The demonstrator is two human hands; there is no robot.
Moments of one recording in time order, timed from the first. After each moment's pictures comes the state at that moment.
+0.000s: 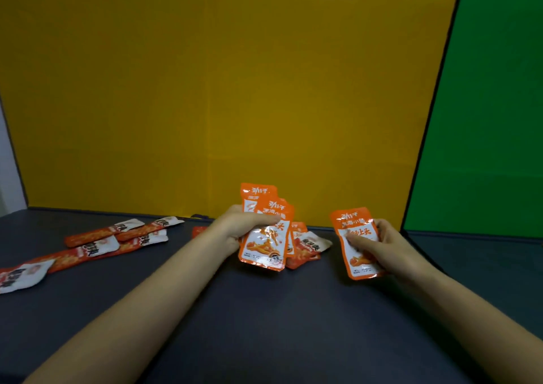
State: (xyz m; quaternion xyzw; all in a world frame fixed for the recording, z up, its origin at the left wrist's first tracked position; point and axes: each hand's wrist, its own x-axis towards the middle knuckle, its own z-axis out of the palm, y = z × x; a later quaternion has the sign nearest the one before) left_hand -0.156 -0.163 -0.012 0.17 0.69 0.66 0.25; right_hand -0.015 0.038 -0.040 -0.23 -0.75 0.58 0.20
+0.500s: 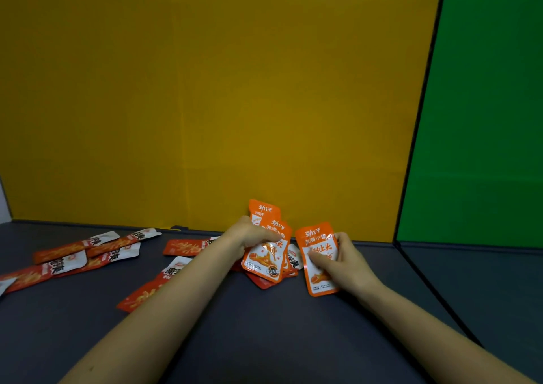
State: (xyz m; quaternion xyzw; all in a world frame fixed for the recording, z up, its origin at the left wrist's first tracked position) left_hand -0.171 -0.086 -0.021 0.14 0.79 0.54 0.24; right_hand -0.048 0.052 -0.060 -0.19 -0.82 0.50 0.18
